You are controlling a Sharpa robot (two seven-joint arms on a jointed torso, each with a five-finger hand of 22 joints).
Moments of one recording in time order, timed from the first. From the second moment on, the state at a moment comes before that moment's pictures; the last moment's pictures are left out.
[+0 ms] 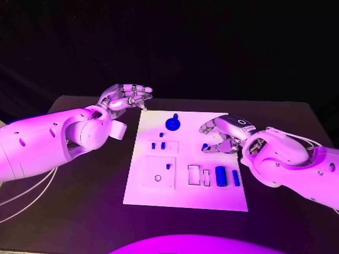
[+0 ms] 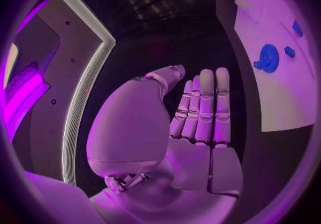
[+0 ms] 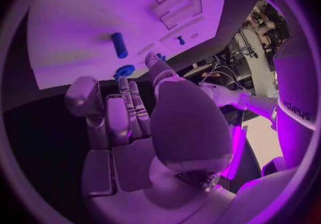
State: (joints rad) left arm 1.18 -0.91 -0.01 1.45 -0.10 -0.20 0.38; left_hand 1.43 -0.22 0.51 0.09 0.24 0.84 0.21 0.24 0.30 0.89 0.14 0.55 0.16 0.97 0.06 1.04 0.46 0.17 0.84 0.16 0.87 0.72; right arm 1.21 -0.84 -0.14 1.70 -1.60 -0.41 -0.25; right_hand 1.48 -0.20 -0.02 0.23 0.15 0.90 0.13 0.09 0.37 0.92 0.12 0.18 0.07 1.42 0.04 1.34 0.99 0.10 1.36 0.14 0.93 1.29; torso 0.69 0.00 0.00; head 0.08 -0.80
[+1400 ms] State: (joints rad) left arm 1.18 -0.91 -0.01 1.45 -0.10 -0.20 0.38; left_hand 1.43 -0.22 0.51 0.09 0.24 0.84 0.21 0.24 0.30 0.89 0.14 0.55 0.16 0.97 0.06 1.04 0.46 0.17 0.84 0.16 0.87 0.72; right arm 1.20 -0.78 -0.15 1.61 -1.60 -0.29 -0.26; right_hand 1.60 -0.09 0.11 0.29 0.08 1.05 0.12 0.13 0.35 1.14 0.06 0.22 0.06 1.47 -0.01 1.41 1.13 0.09 1.46 0.09 1.12 1.31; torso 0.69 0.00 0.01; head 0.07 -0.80
